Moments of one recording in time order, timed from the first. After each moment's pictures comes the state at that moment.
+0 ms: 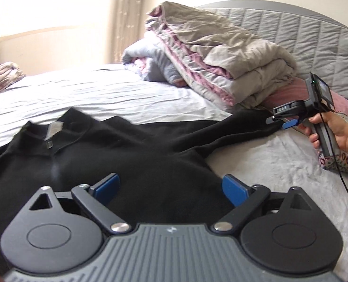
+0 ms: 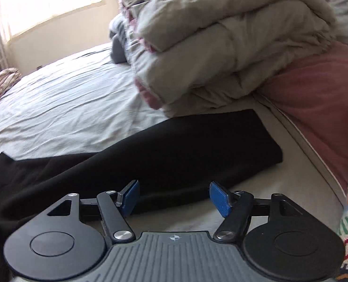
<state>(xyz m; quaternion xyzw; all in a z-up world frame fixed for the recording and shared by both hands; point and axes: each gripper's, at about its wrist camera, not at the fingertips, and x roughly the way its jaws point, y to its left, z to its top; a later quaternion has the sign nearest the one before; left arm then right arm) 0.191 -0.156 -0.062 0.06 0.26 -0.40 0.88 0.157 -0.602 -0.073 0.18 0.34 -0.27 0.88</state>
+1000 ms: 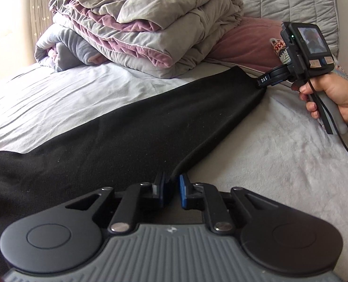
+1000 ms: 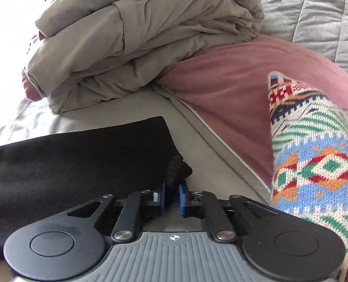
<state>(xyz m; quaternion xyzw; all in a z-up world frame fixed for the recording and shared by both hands) 0.238 -0.310 -0.114 0.19 0.27 -0.51 0.79 0.147 -0.630 -0.109 0.05 0.35 -0.45 0.82</state>
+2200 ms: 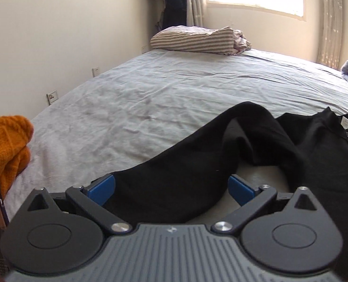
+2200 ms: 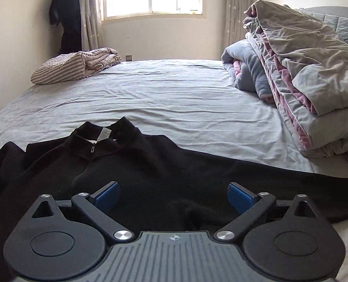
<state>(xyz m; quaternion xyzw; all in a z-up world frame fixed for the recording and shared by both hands) 0.194 0.246 -0.035 0.00 0.33 0.13 0.93 0.183 -0.307 0.010 0.02 0.34 -0.04 0.94</state>
